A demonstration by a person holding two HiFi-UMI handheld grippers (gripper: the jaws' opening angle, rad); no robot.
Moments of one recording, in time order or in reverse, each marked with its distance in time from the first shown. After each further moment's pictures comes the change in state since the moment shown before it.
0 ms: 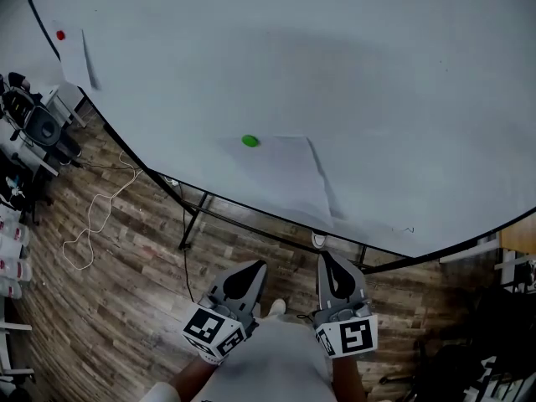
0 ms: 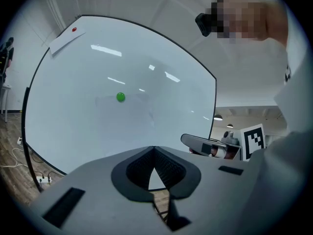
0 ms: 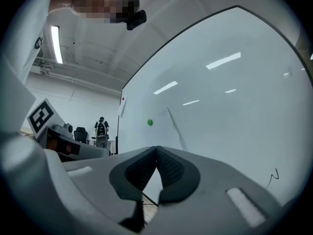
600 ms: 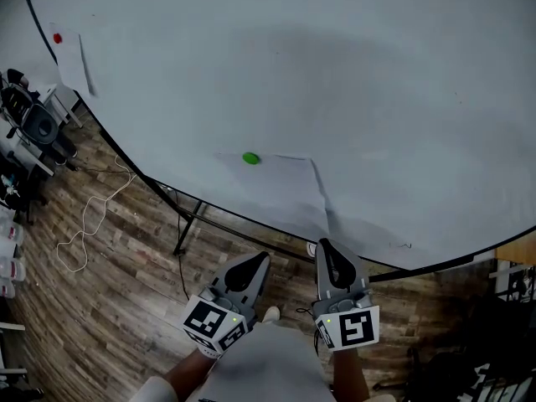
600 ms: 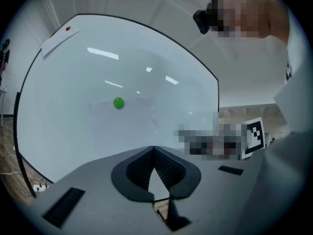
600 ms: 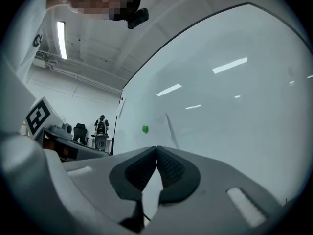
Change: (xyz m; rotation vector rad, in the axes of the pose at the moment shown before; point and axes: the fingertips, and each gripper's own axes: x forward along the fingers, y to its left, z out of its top) left arm 0.038 0.015 0.035 0.036 -0.034 -0.020; right arm 0.050 -0.018 0.032 -0.077 -0.032 0.020
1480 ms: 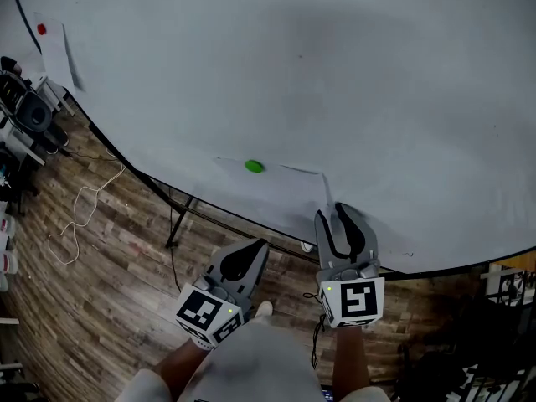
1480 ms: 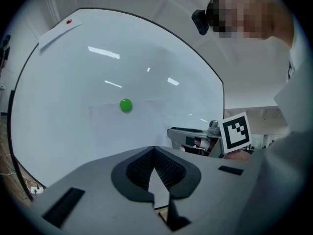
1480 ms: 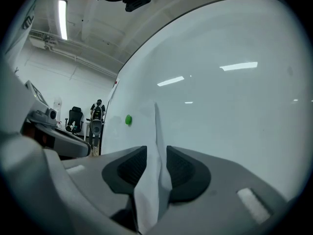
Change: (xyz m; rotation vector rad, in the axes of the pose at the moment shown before) left arm 0.028 0.030 0.020 -0.009 -0.006 -0.014; right arm 0.070 -0.040 -0.002 -0.116 0.126 -0.053
